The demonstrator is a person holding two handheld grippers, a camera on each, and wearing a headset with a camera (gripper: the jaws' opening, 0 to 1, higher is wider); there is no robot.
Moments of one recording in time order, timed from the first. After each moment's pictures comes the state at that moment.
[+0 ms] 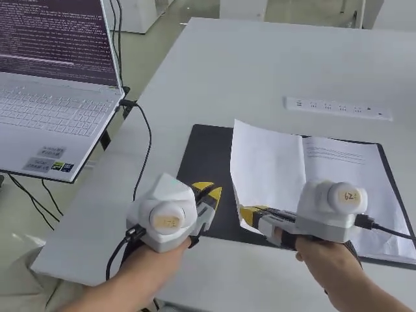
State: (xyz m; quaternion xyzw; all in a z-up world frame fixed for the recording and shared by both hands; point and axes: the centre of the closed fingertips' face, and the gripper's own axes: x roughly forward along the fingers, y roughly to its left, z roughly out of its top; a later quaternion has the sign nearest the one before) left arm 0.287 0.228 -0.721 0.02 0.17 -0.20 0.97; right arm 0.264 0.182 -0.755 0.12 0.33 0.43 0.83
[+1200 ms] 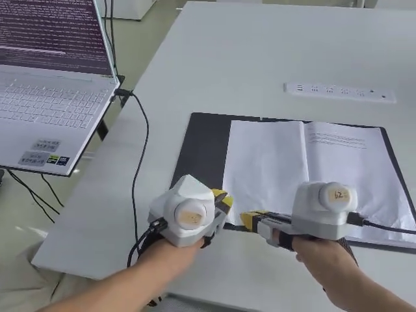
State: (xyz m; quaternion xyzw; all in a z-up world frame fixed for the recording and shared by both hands) left arm 0.287 0.198 -0.786 0.05 0.24 -0.25 0.94; right arm 0.258 0.167 -0.792 0.13 0.37 0.40 0.83
